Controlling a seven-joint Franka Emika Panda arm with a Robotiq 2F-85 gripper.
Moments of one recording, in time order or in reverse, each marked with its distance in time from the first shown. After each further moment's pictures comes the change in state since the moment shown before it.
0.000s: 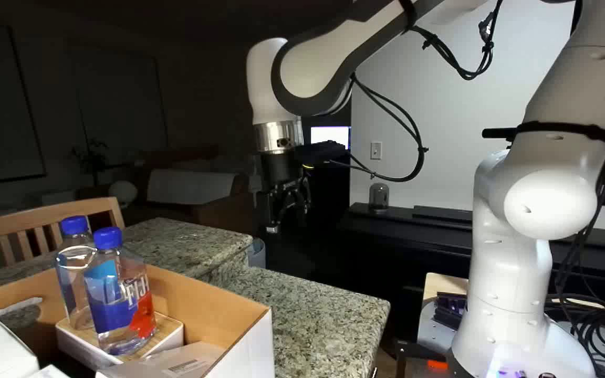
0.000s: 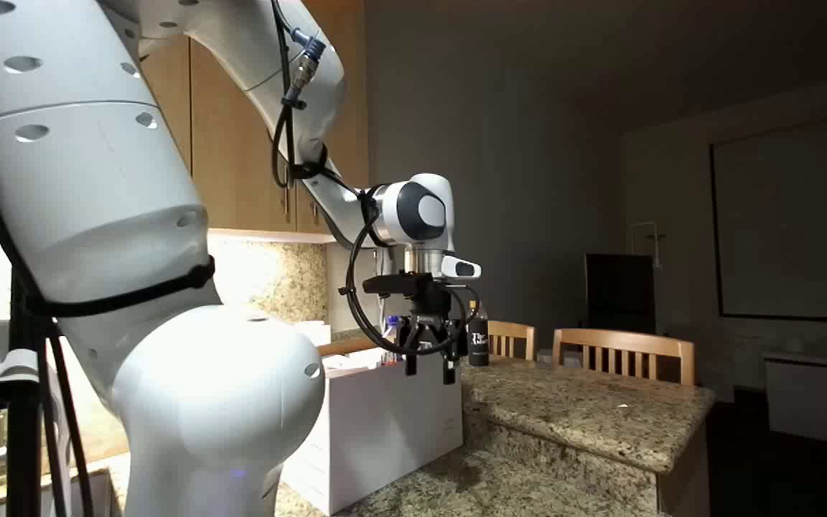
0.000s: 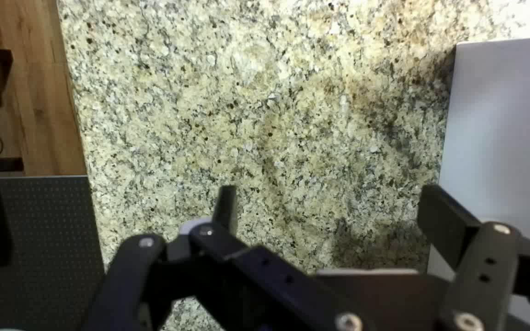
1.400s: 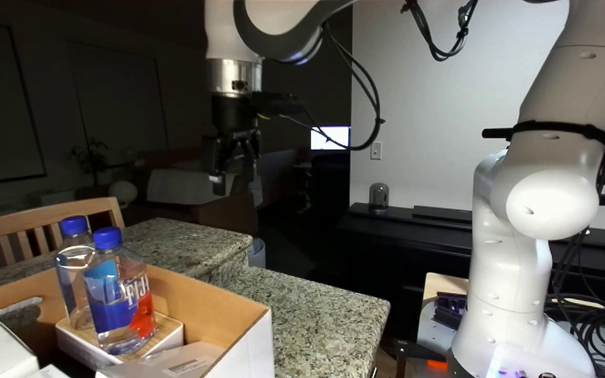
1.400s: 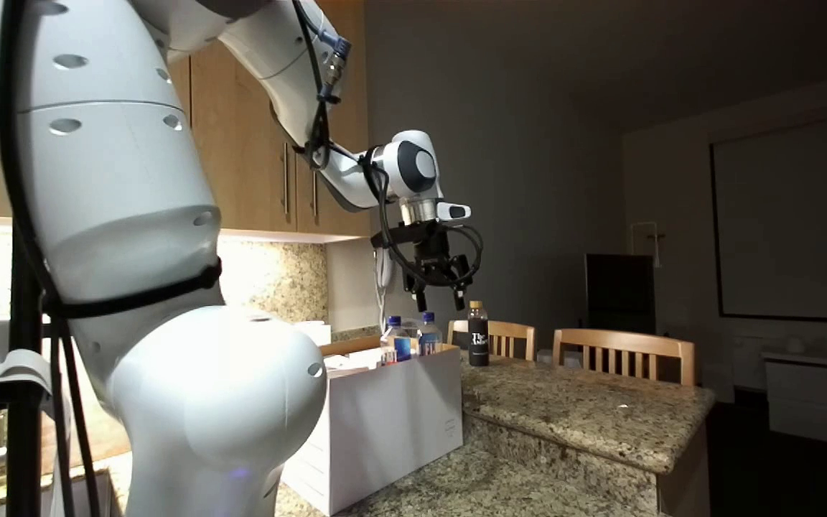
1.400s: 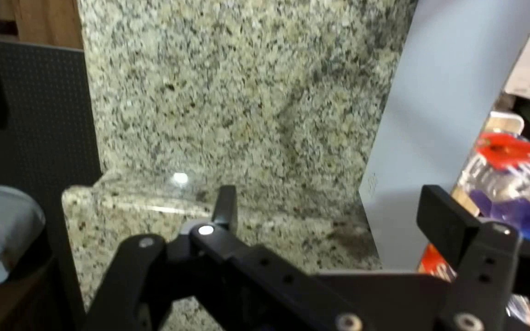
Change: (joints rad) arm 0.021 0.075 0.059 0.295 -0.108 -0.010 0.000
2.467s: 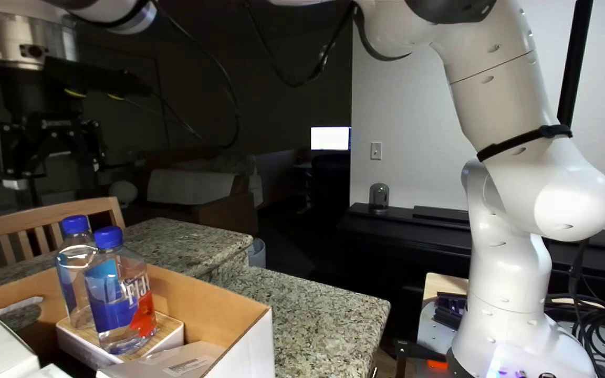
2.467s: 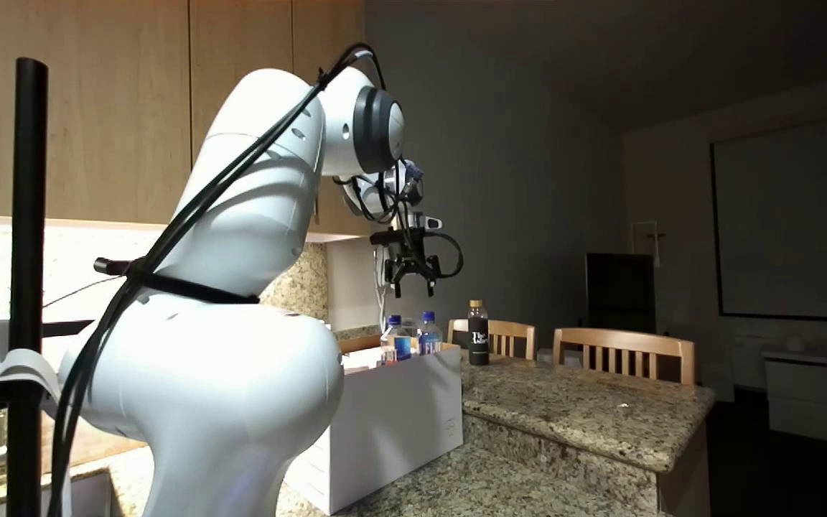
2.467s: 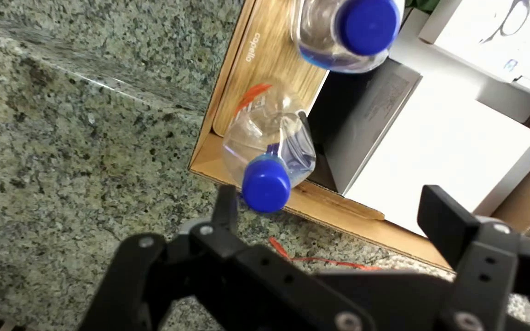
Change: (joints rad) arm 0.250 0.696 0.026 0.890 -0.124 -0.261 -0.001
